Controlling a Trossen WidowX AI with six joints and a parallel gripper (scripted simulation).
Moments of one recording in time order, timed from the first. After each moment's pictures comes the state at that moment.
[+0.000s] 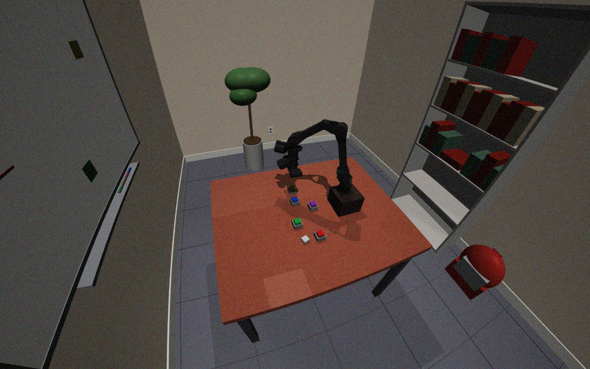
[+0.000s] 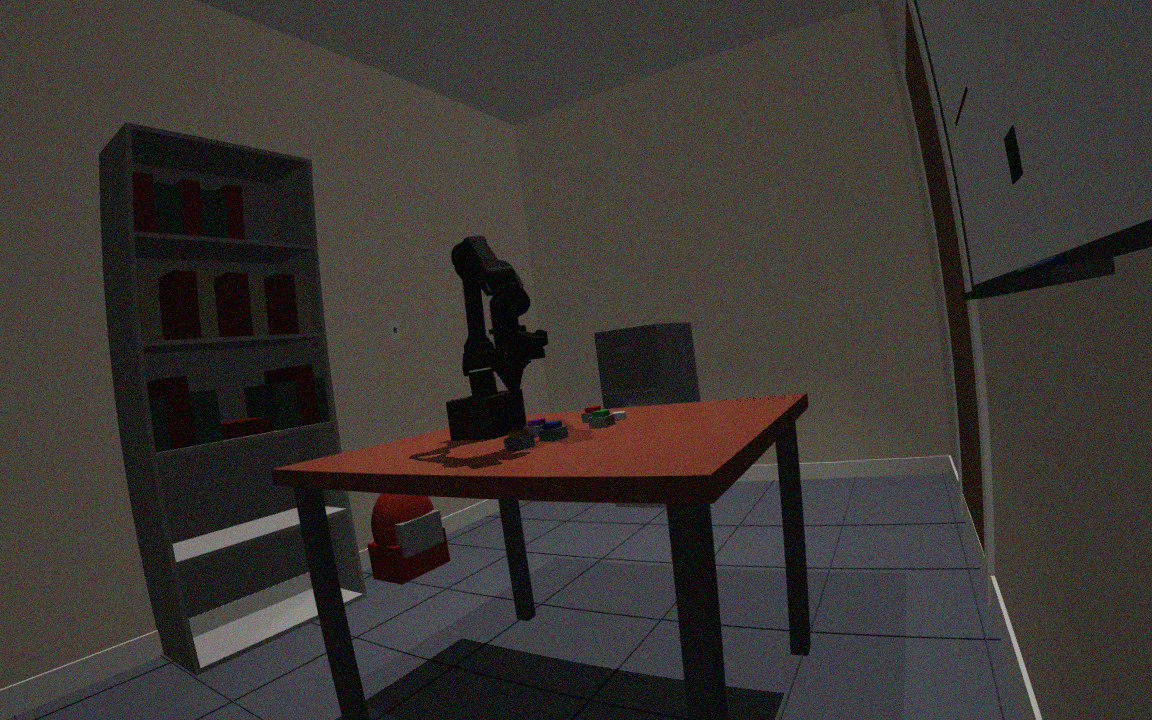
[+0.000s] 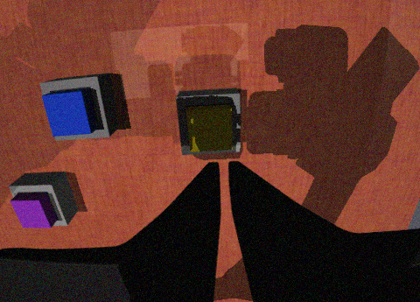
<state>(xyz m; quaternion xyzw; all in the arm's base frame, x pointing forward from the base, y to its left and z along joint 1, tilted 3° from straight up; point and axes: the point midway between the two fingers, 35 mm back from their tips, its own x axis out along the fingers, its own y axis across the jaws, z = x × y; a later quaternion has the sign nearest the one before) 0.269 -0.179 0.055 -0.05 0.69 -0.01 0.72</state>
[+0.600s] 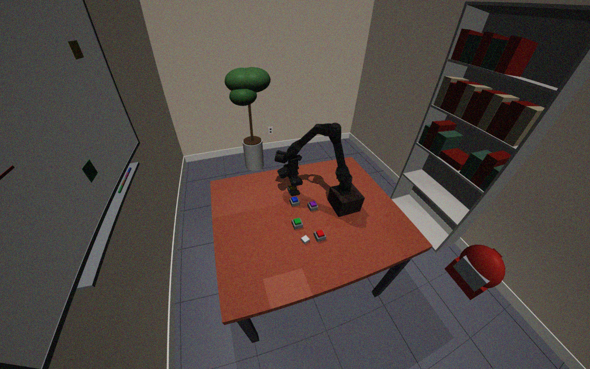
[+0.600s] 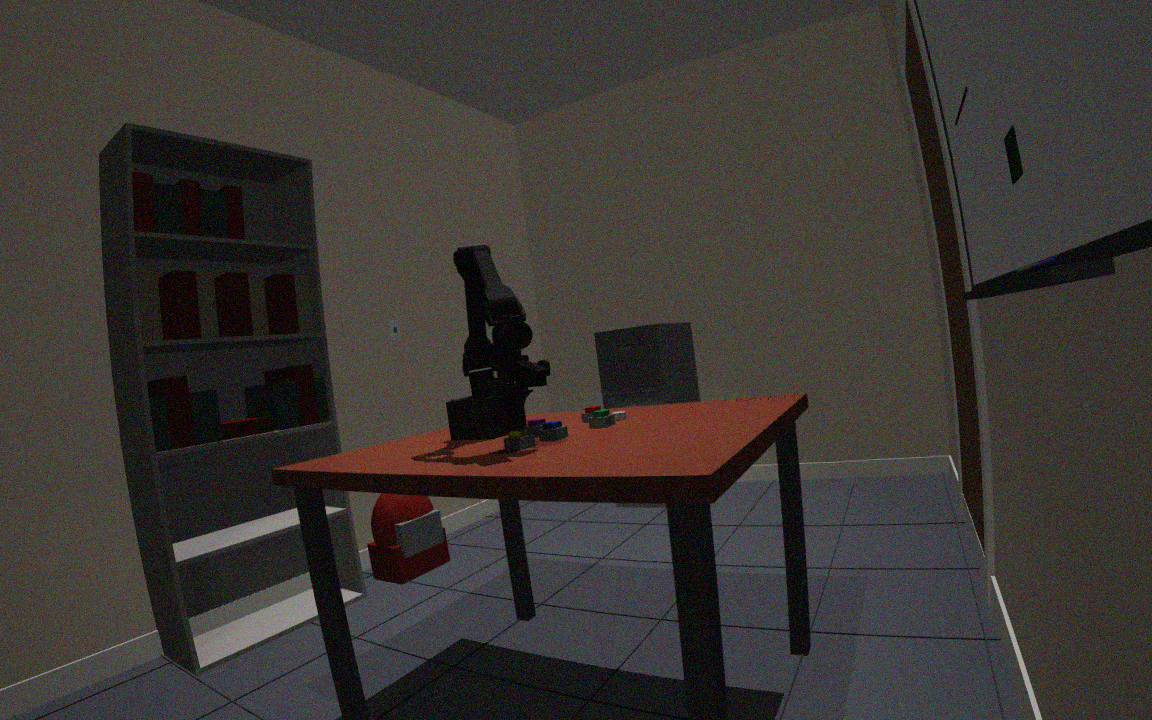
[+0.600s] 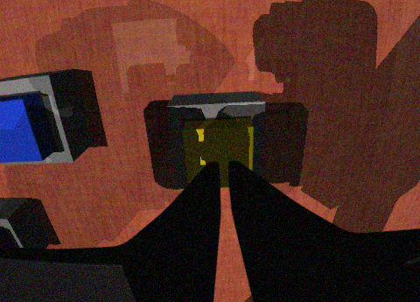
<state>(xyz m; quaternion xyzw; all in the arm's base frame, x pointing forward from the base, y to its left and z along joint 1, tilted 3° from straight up) 0.264 -0.182 -0.007 -0.05 0.70 0.00 0.71</state>
